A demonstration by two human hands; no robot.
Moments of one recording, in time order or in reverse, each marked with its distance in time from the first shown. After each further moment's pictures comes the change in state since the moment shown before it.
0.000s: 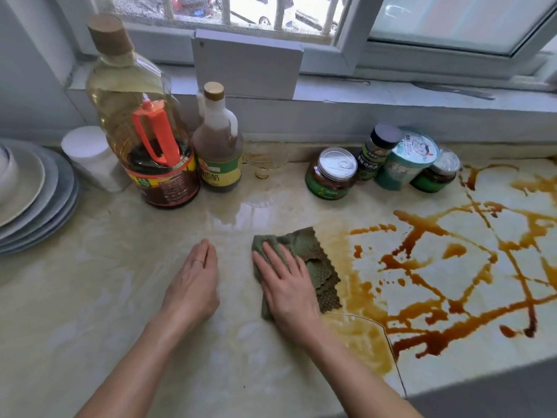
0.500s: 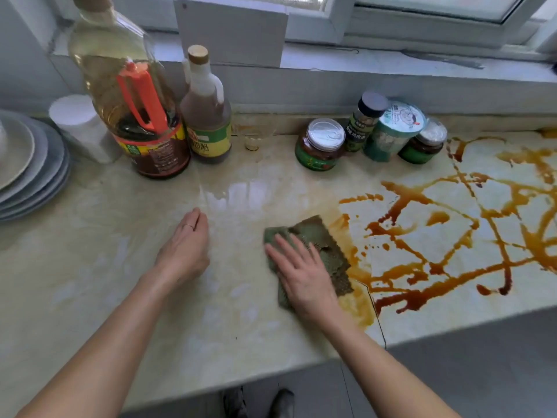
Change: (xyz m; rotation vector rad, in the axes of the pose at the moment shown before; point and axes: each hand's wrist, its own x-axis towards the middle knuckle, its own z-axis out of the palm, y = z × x) left_hand -0.002 -0.005 -0.001 0.000 -0.023 0.008; right_hand -0.062 0.035 0.000 -0.027 0.052 -0.067
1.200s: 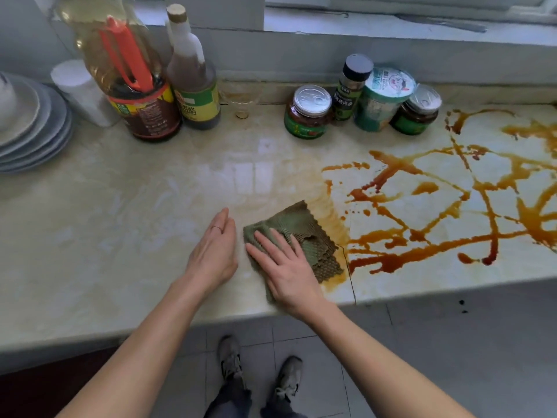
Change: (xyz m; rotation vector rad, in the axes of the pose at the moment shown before) left_hand -0.082 0.082 0.064 -0.065 0.095 0.051; right_hand -0.065 -0.003 -0.009 0.177 -0.027 -0.157
